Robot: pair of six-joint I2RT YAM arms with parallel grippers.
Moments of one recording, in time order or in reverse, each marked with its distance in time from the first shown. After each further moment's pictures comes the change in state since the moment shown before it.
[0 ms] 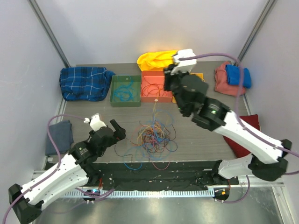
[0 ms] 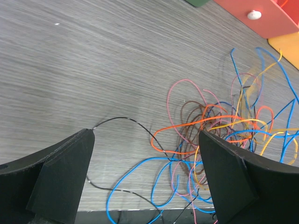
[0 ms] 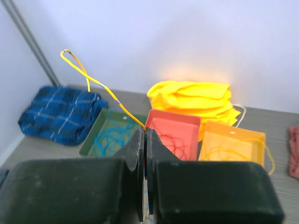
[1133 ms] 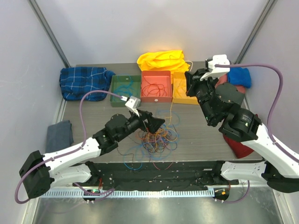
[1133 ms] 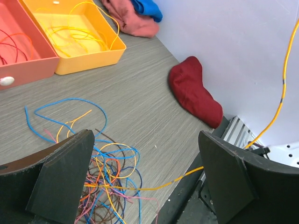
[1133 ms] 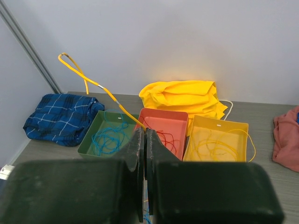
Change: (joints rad) left arm -0.127 0.446 0.130 0.986 0.481 0.485; right arm -0.003 -0.254 -0.063 -0.118 0.039 0.035
